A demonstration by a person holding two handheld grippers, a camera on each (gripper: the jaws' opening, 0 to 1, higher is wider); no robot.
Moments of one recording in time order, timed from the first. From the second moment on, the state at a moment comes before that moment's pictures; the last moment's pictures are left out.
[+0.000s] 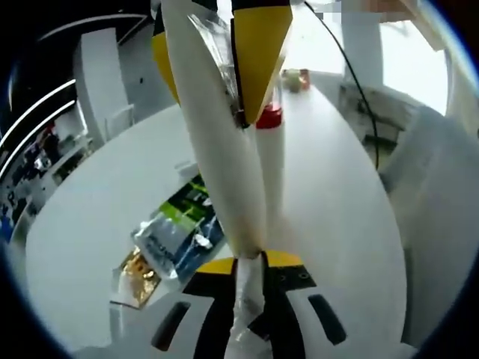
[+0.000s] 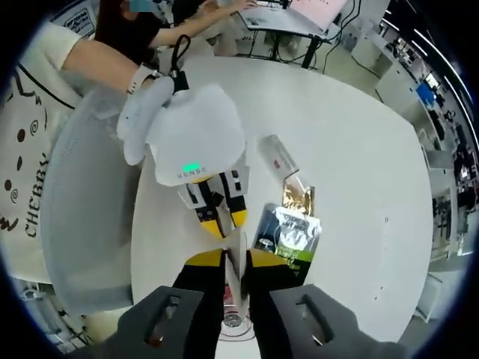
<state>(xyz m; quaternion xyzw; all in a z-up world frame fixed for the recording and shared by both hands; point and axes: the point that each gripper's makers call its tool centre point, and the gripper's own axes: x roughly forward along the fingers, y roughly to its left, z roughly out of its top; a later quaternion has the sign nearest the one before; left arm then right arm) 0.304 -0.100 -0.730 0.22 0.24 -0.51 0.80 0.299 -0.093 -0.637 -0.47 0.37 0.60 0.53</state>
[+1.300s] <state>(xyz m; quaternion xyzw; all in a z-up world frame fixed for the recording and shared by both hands) 0.303 -0.096 -0.724 0.22 0.23 -0.51 0.80 0.301 -0.100 -0.638 -0.44 0.39 0.60 0.54</state>
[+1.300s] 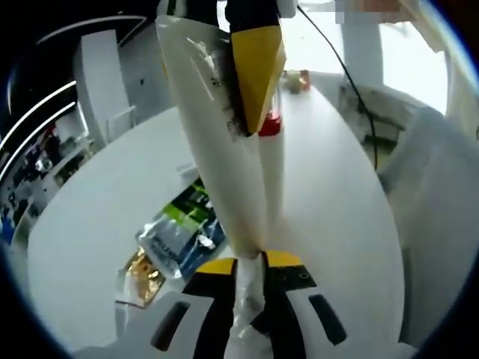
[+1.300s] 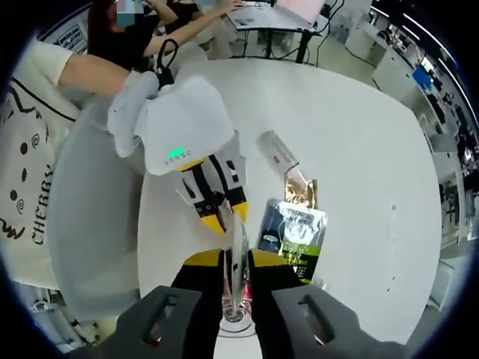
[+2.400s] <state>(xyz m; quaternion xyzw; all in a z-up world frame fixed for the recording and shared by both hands) 0.290 -0.056 -0.674 0.18 0.24 -0.45 0.84 0.315 -0.113 -0.615 -0.37 0.32 0.55 0.68</state>
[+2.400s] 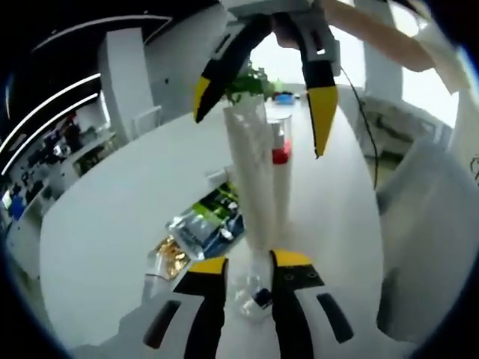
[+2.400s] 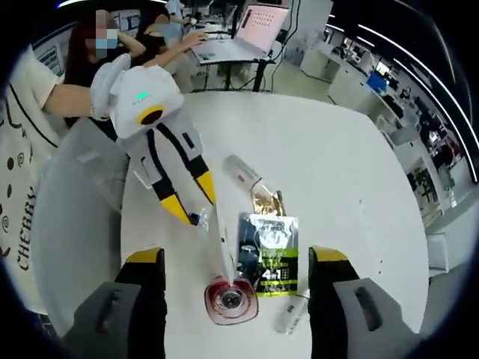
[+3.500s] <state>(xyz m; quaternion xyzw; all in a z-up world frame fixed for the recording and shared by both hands) 0.274 -0.006 -0.651 0.14 0.25 -0.38 0.88 0.282 -0.169 -0.624 -0.29 0.32 0.49 0.76</state>
